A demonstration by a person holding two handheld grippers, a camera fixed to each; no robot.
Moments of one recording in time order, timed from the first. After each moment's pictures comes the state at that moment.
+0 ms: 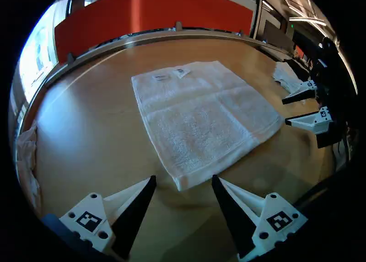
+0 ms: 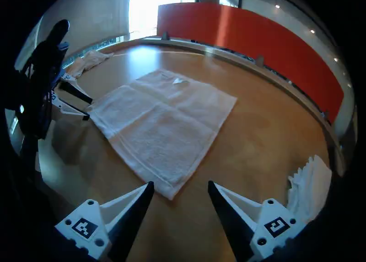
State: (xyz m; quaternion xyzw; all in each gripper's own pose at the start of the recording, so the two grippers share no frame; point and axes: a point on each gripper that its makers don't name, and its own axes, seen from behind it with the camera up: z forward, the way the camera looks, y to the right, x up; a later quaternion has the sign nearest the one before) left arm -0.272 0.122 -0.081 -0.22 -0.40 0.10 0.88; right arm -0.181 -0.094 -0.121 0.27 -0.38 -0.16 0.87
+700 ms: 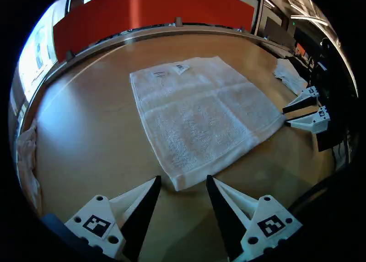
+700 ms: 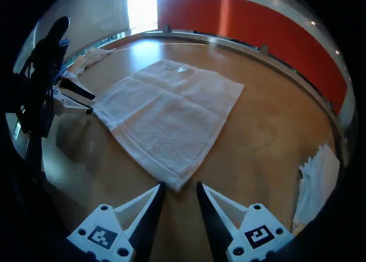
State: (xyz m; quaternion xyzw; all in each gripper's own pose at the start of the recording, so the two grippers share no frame) left arm -0.275 0.124 -0.083 -0.22 -0.41 0.11 0.88; right arm -0.193 -0.094 -0.133 0.28 -0.41 -0.14 0.85
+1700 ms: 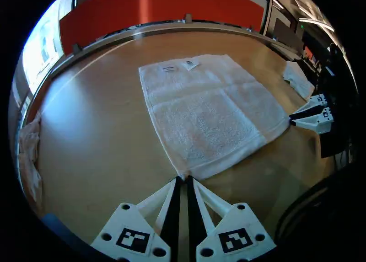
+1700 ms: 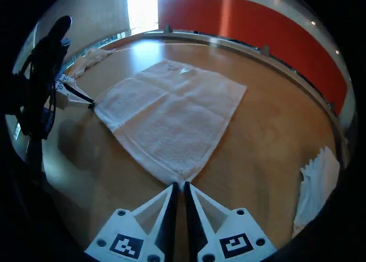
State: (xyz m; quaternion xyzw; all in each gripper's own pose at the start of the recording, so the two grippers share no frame) left arm -0.276 0.116 -0.083 -0.19 -0.43 0.10 0.88; right arm -0.192 -0.100 -0.131 0.28 -0.41 -0.14 0.86
